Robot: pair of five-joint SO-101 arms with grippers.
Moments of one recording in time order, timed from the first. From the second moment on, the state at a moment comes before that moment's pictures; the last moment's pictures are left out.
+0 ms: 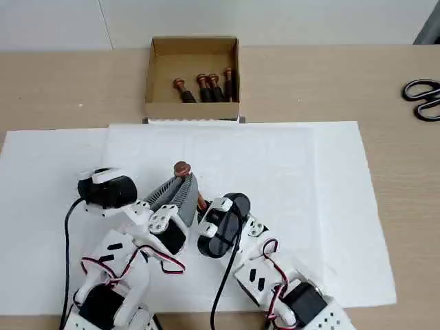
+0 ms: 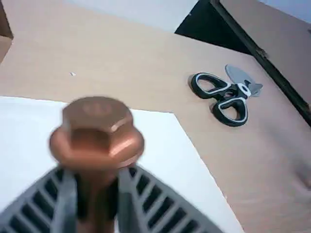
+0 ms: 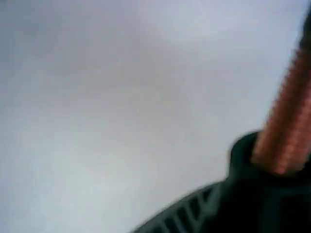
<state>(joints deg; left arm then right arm) 24.5 -103.3 84.4 41.3 37.8 -43.8 -103.3 92.7 40.1 10.3</state>
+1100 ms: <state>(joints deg) 32.1 -103.3 82.2 58.7 35.0 -44.0 -103.2 92.5 40.2 10.2</state>
